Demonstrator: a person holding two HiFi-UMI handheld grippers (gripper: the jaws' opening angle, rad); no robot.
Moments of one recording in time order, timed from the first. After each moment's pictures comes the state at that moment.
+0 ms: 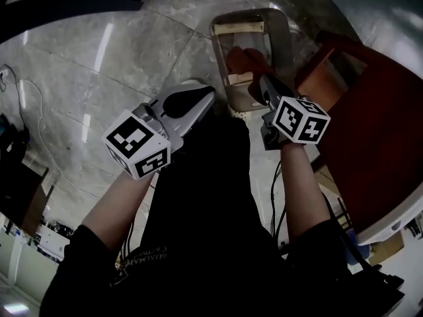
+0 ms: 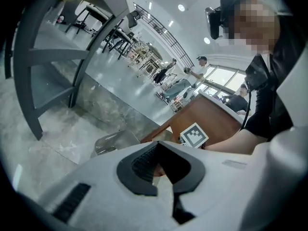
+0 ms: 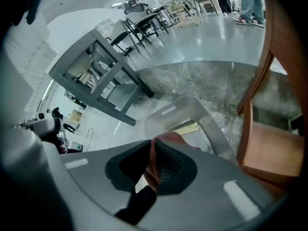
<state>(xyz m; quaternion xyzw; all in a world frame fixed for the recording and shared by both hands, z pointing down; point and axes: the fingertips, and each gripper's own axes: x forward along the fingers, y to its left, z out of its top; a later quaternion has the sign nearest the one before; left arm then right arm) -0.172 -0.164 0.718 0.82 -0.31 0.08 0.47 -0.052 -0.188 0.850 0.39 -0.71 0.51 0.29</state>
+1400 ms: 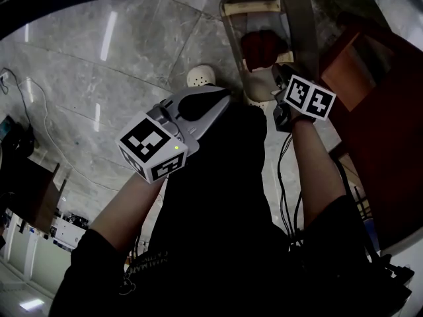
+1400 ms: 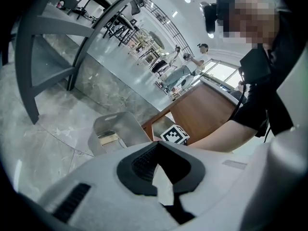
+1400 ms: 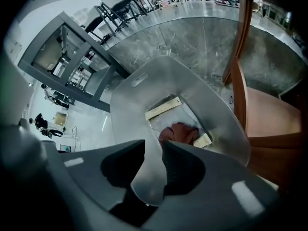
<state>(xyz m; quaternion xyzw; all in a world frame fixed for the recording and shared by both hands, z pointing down) -0.161 -0.117 0.789 0.82 -0.27 0.11 0.49 -0.019 -0.135 0.989 0.43 -0.62 0.56 0.34</state>
